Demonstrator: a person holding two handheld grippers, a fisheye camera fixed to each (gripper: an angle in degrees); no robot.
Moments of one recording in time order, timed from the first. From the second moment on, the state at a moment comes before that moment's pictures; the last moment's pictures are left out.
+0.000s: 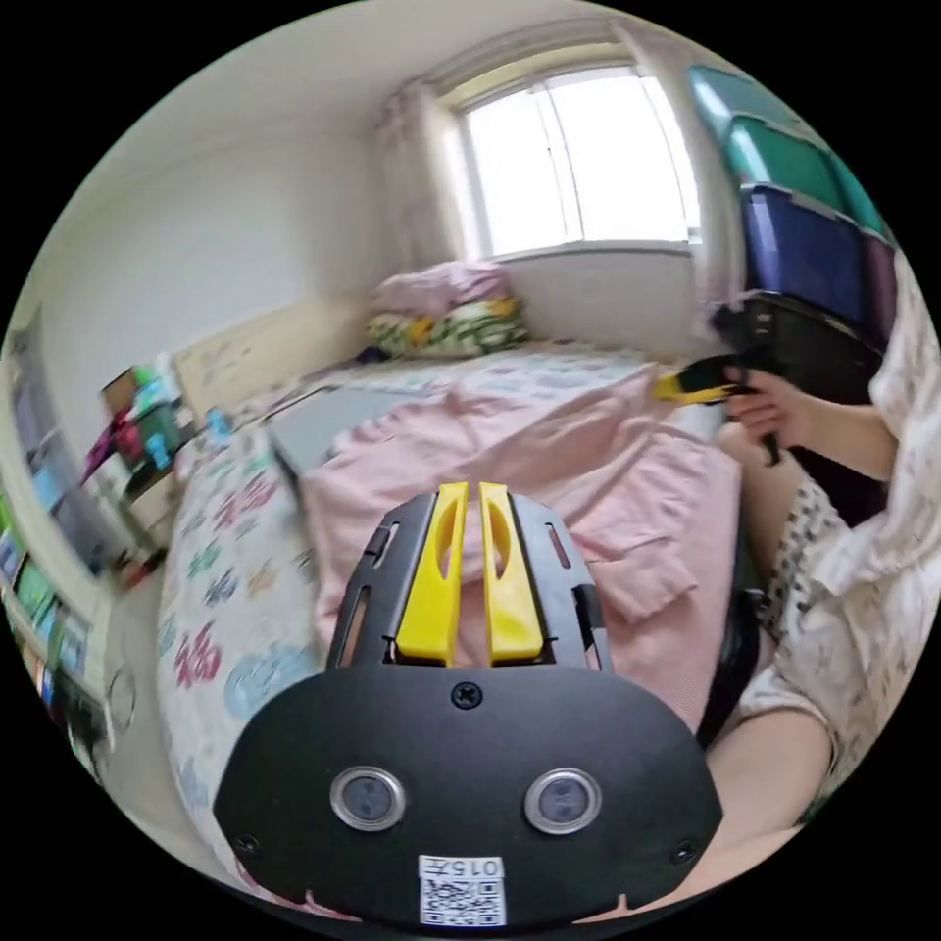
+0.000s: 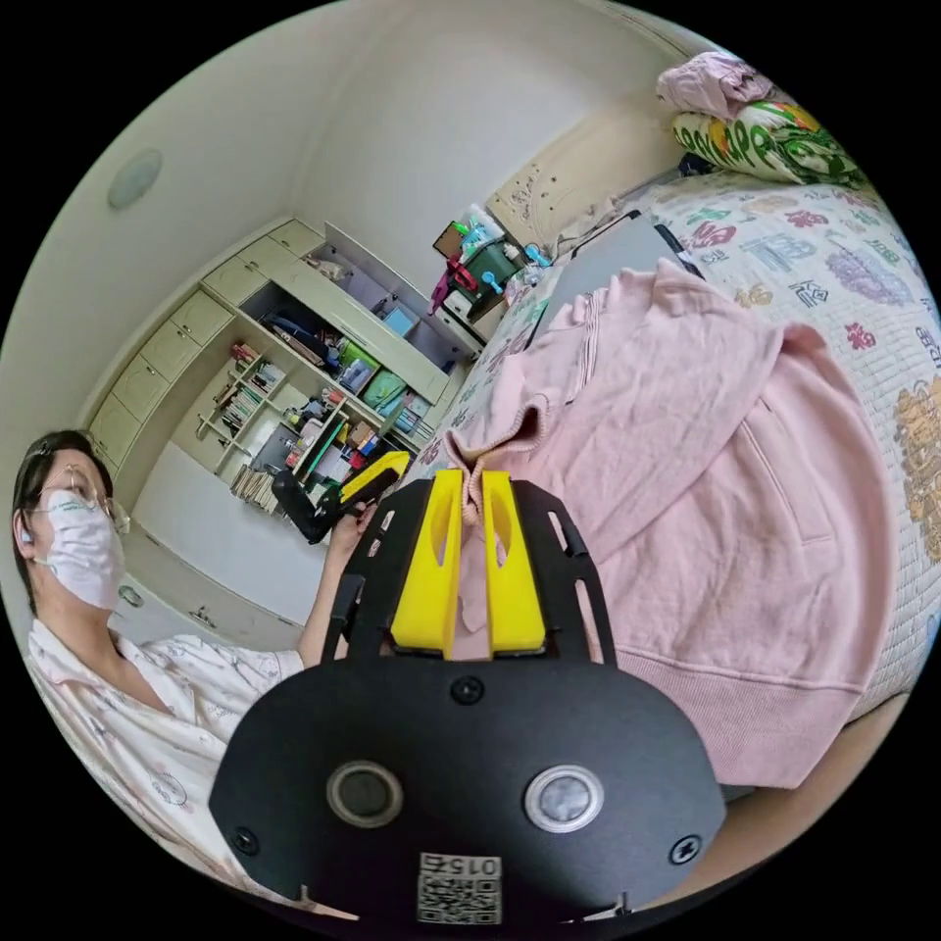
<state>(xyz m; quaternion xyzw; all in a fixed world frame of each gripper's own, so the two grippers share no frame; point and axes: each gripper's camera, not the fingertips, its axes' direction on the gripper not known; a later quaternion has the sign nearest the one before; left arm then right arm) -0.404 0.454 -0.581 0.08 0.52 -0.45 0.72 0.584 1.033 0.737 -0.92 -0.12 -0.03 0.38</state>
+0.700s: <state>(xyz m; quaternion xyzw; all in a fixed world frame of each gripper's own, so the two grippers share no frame) -0.098 0.714 -0.478 -0.16 0.59 -0.68 0.41 0.756 1.100 0.607 -0.89 -0.08 -0.27 0.35</state>
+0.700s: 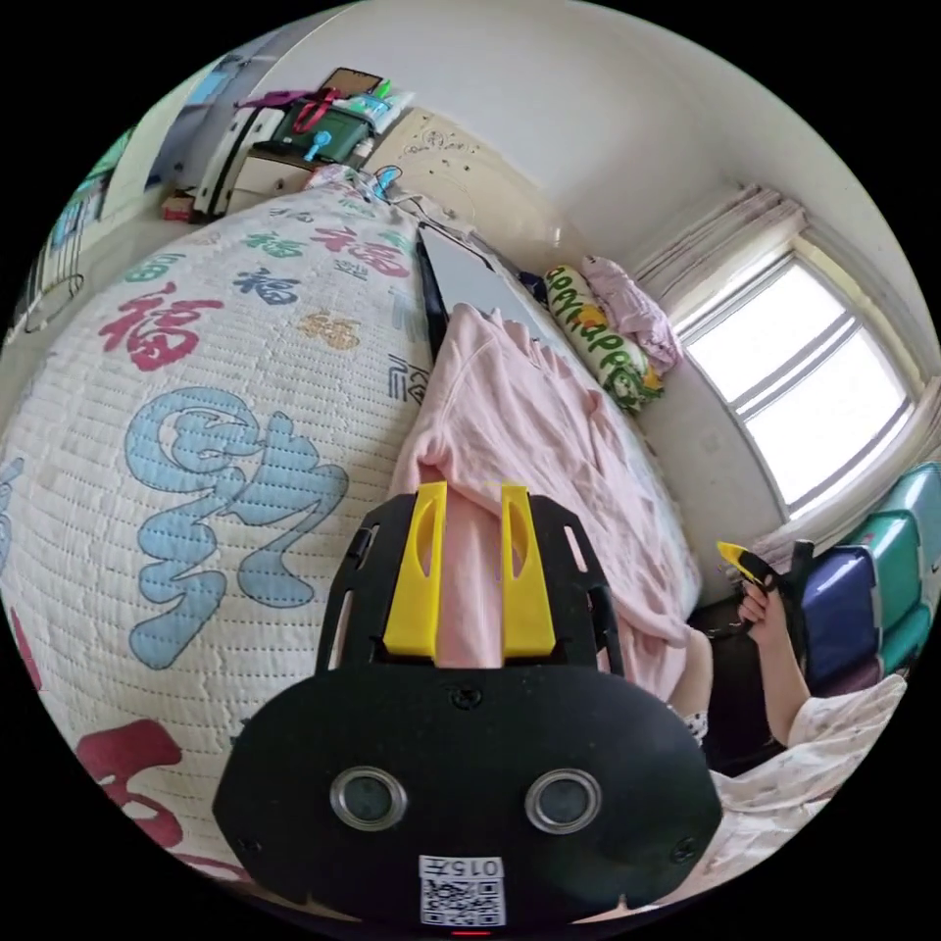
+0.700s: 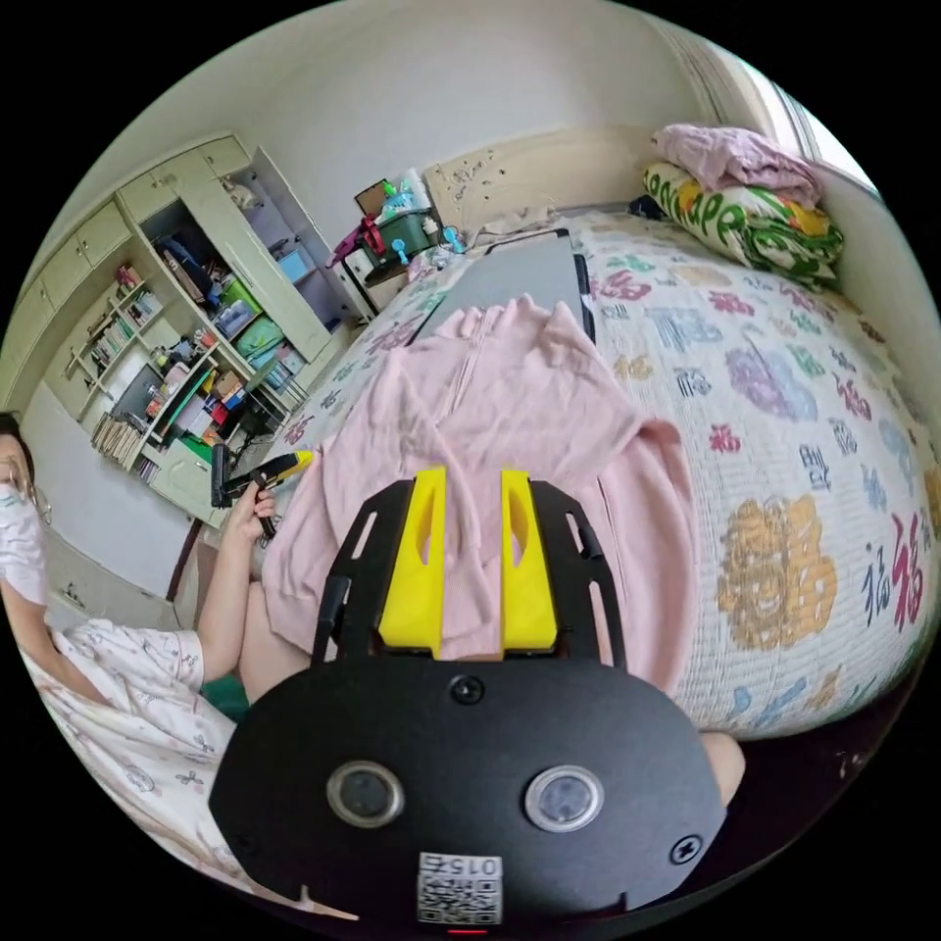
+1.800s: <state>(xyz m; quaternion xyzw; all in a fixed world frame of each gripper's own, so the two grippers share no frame) 0.069 0.776 -0.491 -0.15 0.50 -0.81 0.25 0.854 1.712 0.137 -0.89 -0.15 -0.41 0.13</state>
